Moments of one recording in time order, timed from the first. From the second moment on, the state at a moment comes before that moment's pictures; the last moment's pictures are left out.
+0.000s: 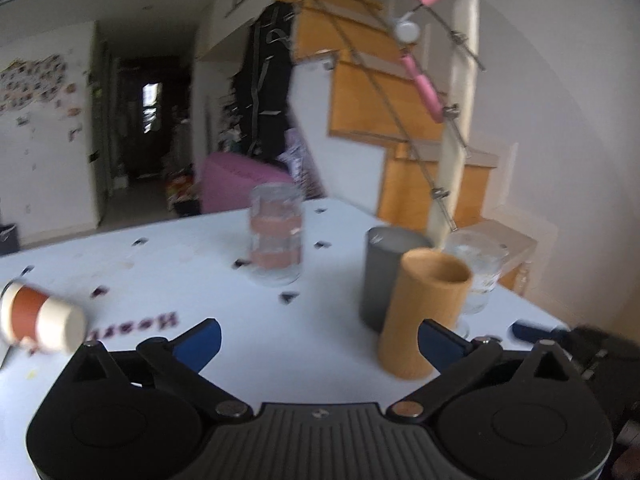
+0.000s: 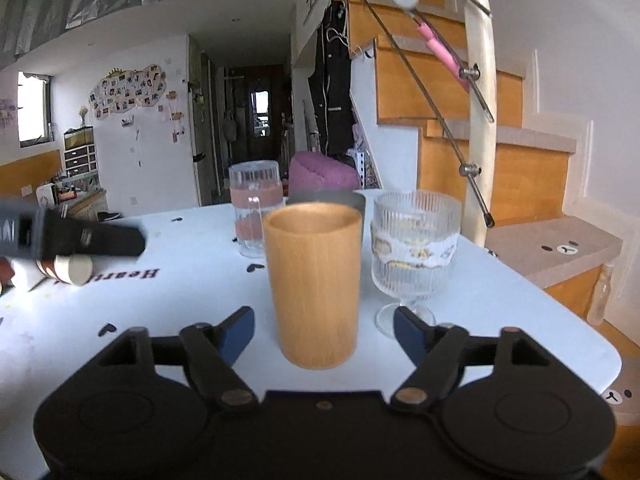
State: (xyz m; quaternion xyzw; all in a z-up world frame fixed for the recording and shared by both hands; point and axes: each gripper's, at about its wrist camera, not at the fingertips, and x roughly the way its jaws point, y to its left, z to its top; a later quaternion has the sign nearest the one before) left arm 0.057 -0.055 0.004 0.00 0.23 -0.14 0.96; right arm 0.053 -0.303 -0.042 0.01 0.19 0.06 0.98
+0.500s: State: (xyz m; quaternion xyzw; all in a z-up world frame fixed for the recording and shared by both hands) left arm 0.012 -0.012 -0.012 0.00 0.22 -0.05 0.97; right arm 0.026 -0.297 -0.023 -0.01 0.18 0.05 0.98
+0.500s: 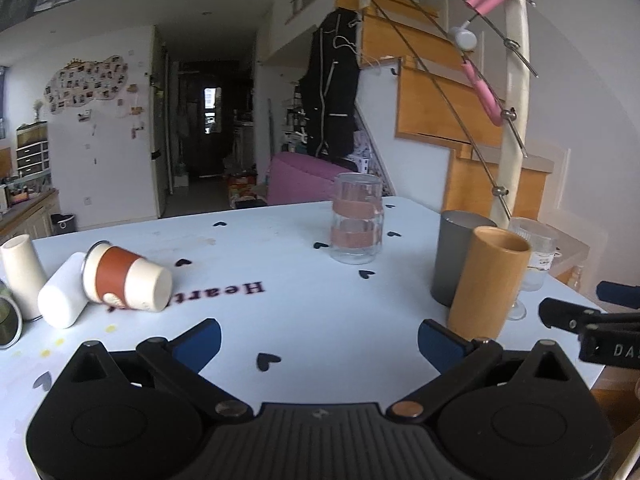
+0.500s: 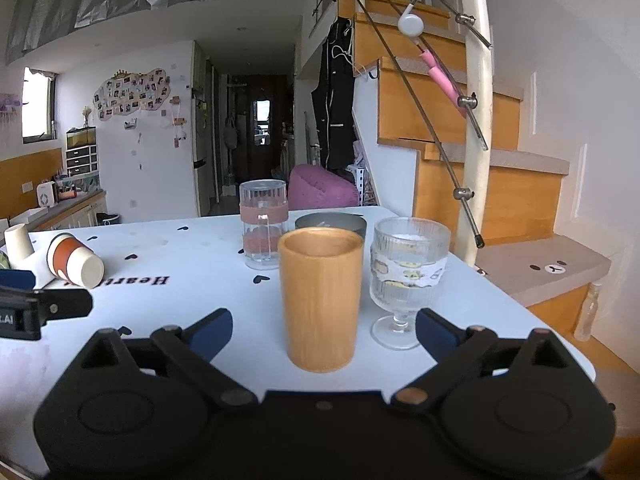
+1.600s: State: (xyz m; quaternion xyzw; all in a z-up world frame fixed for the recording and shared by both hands) left arm 0.001 -0.004 -0.016 0.00 0.22 -0.03 0.97; right arm 0.012 -0.294 -0.016 -0.03 0.16 0.05 0.99
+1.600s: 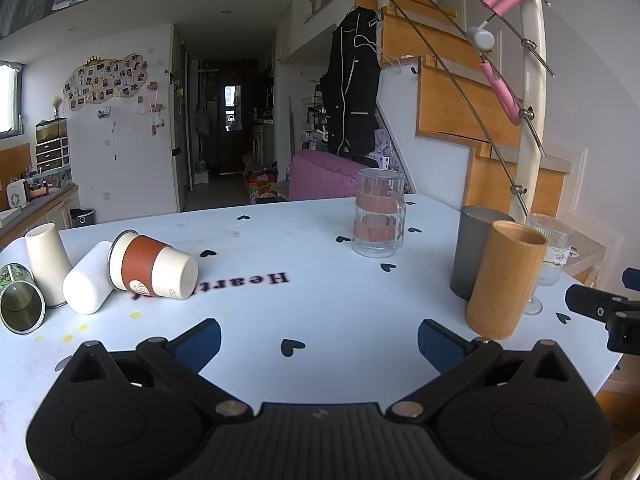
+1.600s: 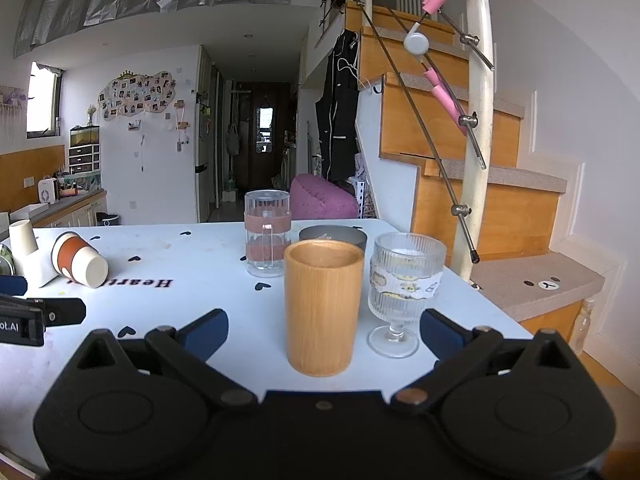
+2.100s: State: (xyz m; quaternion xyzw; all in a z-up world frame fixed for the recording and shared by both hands) left arm 0.000 -0.003 -0.016 0.00 0.22 -0.03 0.97; right arm 0.012 -0.294 -0.015 -0.03 0.16 0.05 0.99
